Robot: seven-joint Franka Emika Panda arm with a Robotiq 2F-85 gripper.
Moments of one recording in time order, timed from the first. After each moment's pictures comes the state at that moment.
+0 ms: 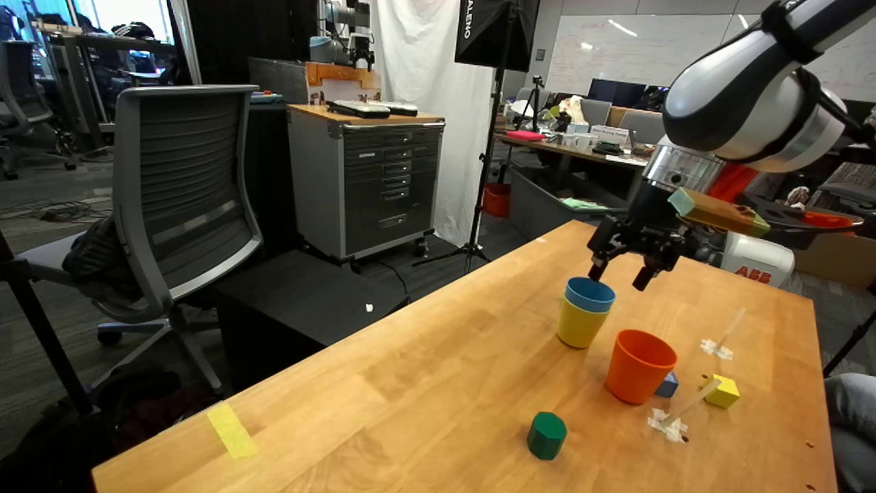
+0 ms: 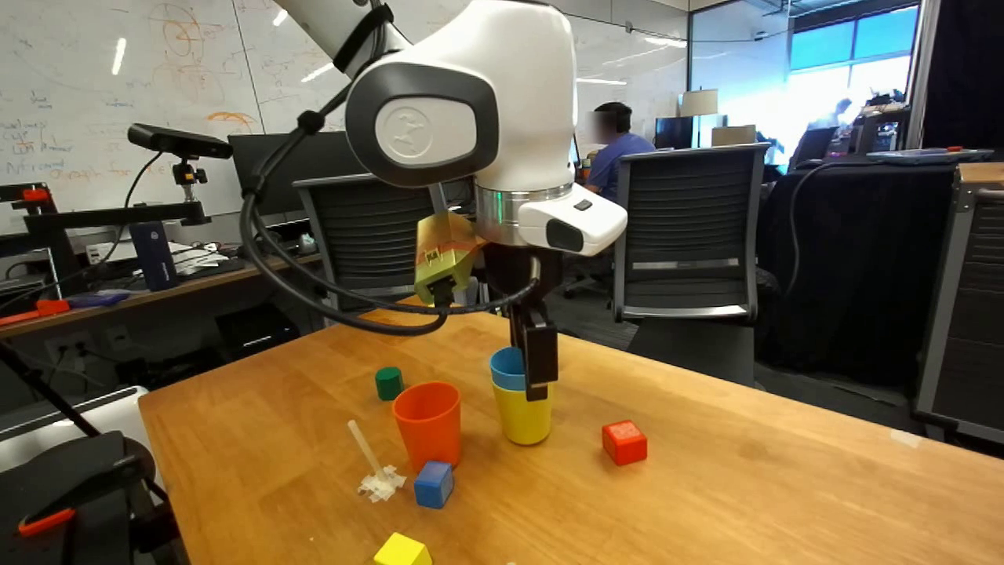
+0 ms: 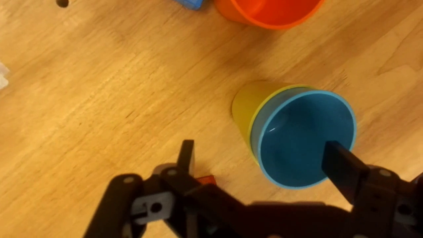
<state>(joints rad) -0.21 0.41 -0.09 -2.09 0.38 2.51 -0.03</state>
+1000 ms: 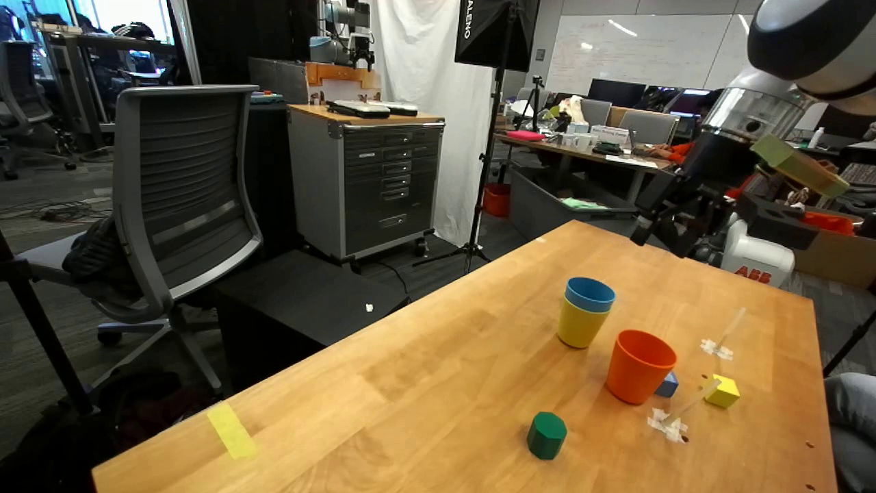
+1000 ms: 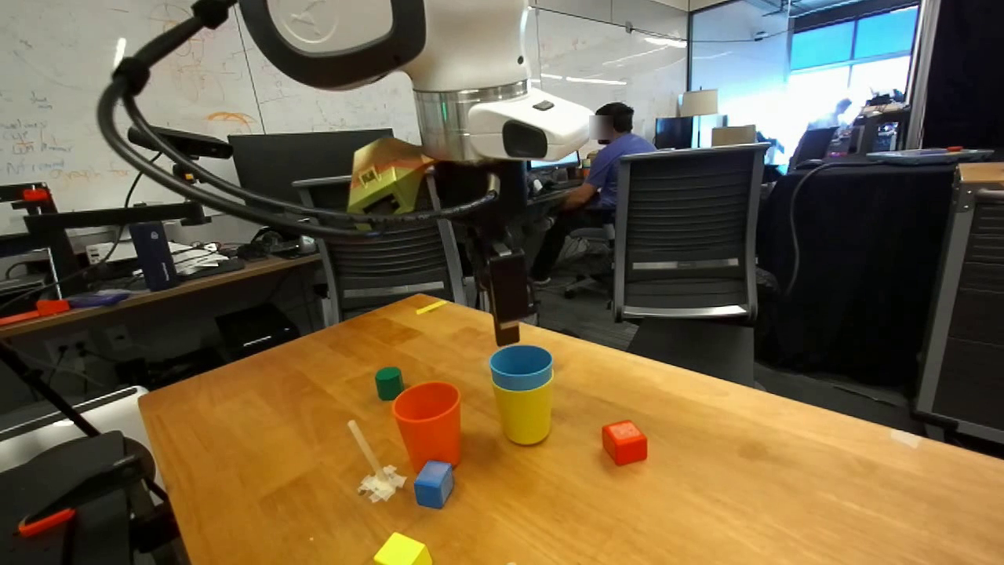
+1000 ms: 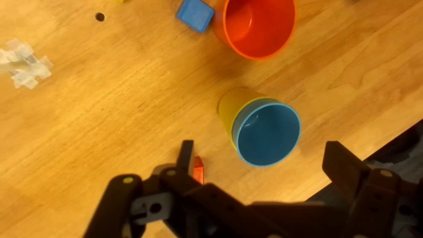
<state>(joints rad) -0.24 0.15 -0.10 -2.25 0.40 2.46 -0.18</state>
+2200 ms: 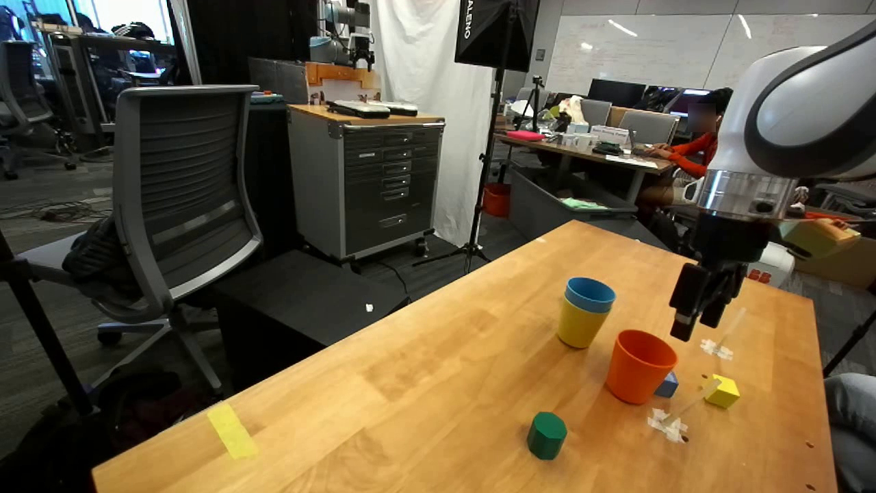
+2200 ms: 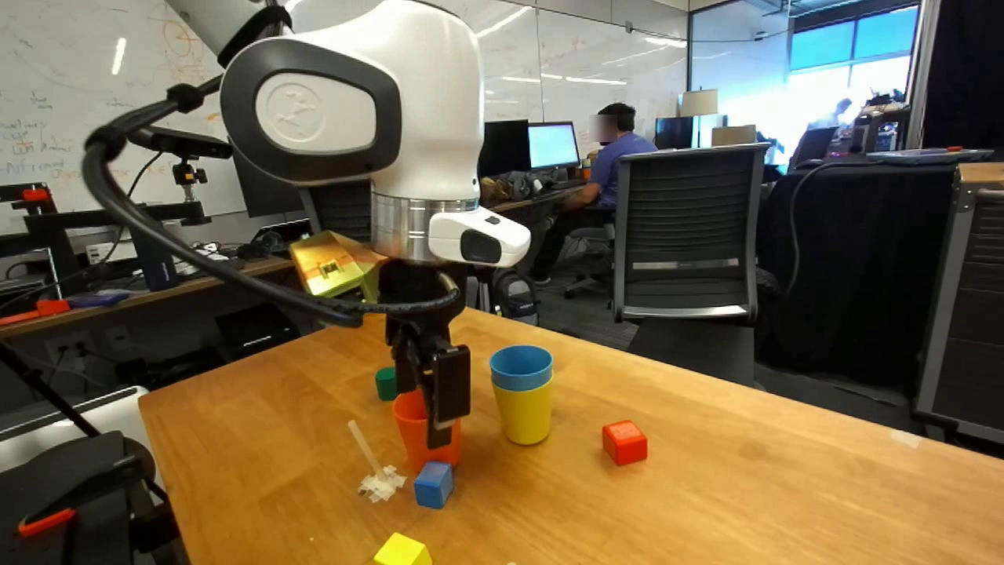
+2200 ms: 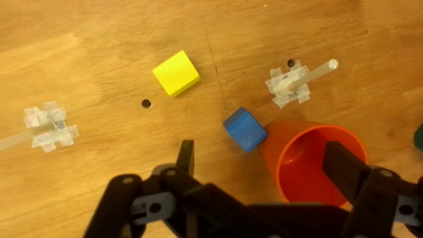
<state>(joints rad) -0.19 0.22 -0.10 -2.37 0.13 2.44 -0.23</state>
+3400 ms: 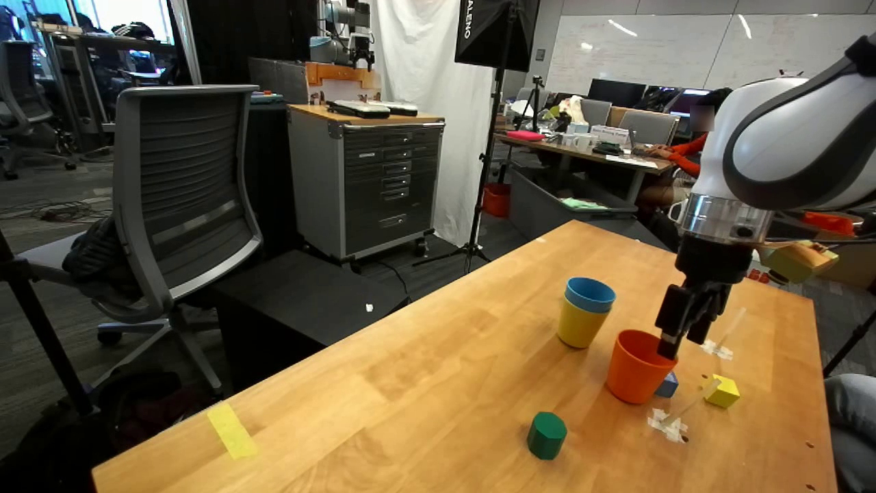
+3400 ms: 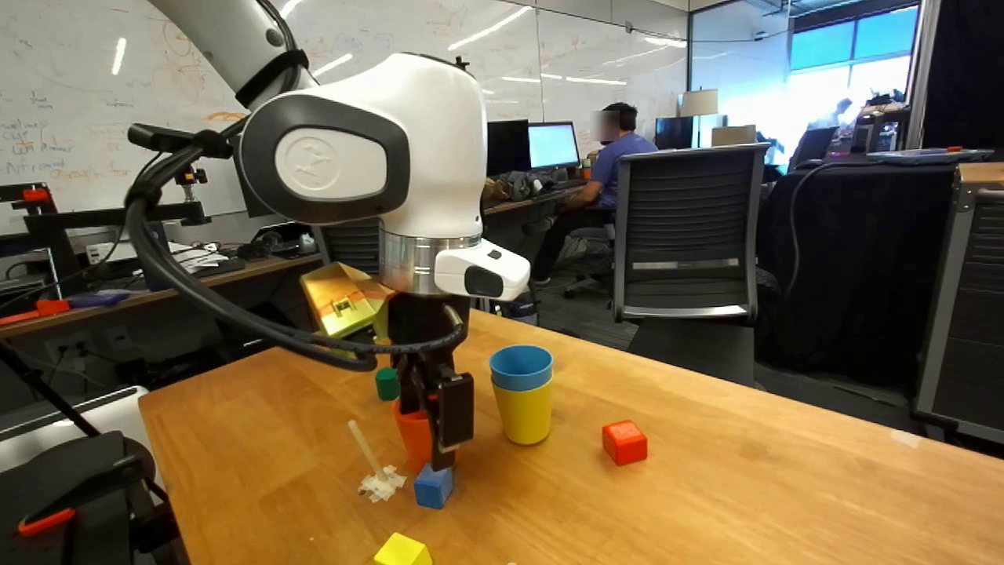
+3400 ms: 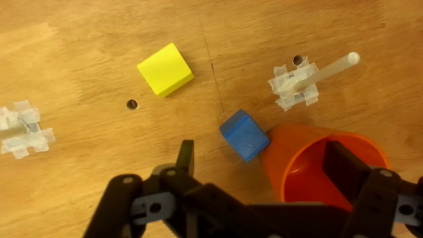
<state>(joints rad) -0.19 0.30 -0.08 -2.35 0.14 2.50 -0.23</state>
